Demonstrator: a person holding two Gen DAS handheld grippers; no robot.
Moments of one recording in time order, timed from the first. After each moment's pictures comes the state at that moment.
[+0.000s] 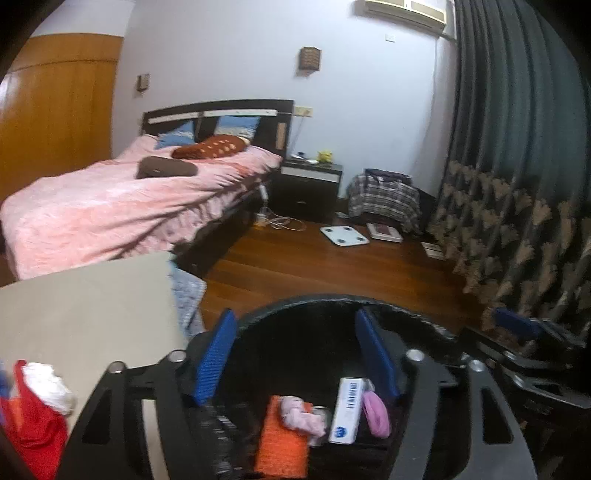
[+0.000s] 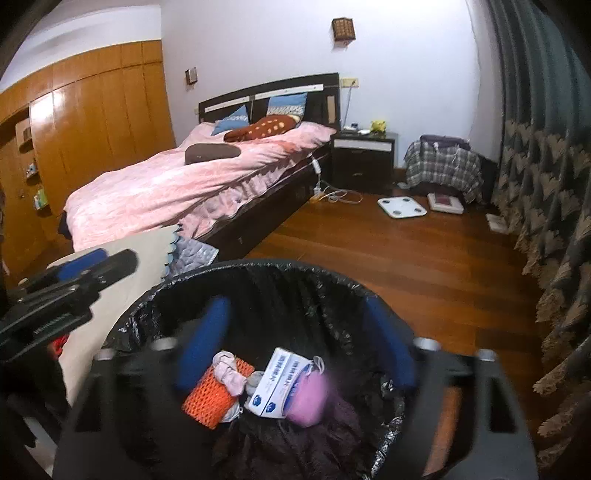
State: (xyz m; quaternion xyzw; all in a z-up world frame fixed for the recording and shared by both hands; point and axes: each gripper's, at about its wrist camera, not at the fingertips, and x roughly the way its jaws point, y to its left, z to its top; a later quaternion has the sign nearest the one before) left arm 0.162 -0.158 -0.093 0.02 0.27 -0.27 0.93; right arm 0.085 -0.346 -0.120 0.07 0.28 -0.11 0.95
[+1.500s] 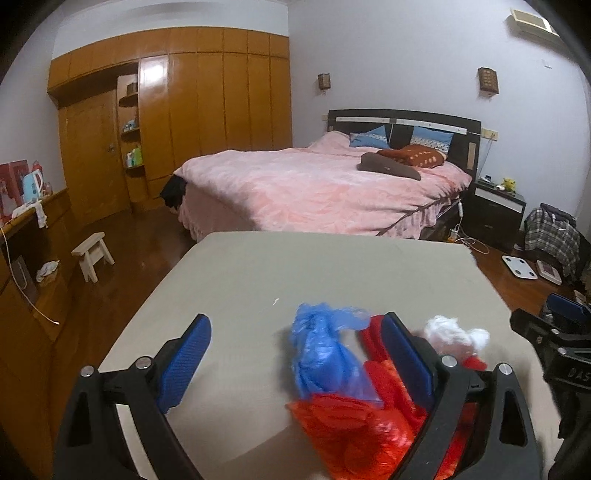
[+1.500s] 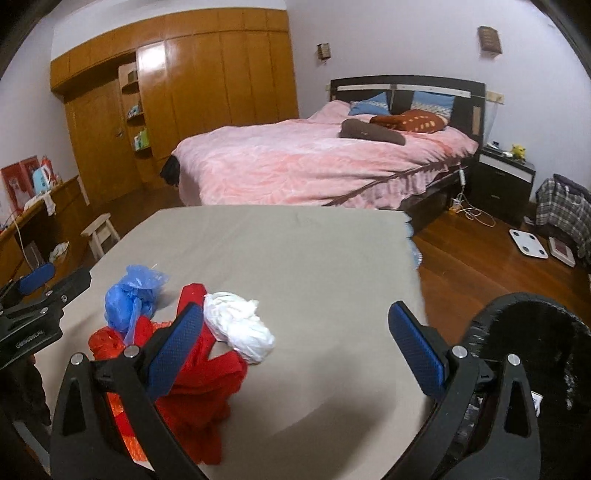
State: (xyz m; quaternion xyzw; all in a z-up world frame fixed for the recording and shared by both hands) left arm 0.146 0.183 -0.108 0.00 0.27 0.07 0.96; right arm 0.210 -0.053 -0.128 0.00 0.31 0.13 0.94
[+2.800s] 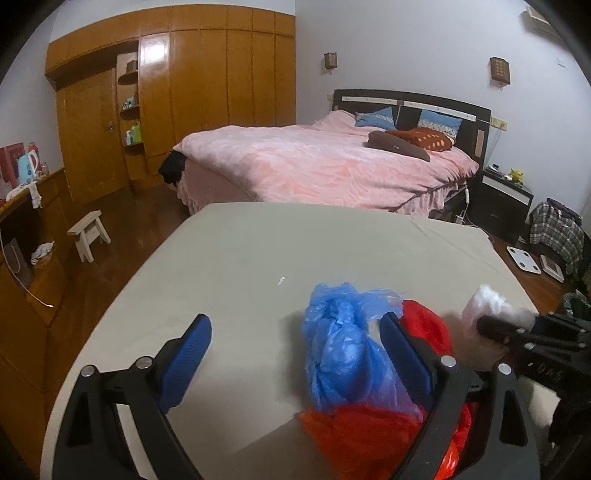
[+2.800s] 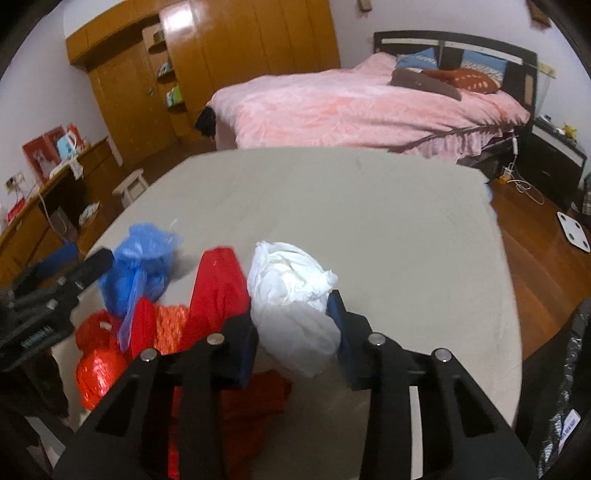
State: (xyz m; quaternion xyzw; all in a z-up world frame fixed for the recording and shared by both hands) left arm 0.183 0.197 -0.146 -0.02 0.31 0.07 0.95; right arm 0.252 -0.013 -0.173 0.01 0.39 0.21 0.90
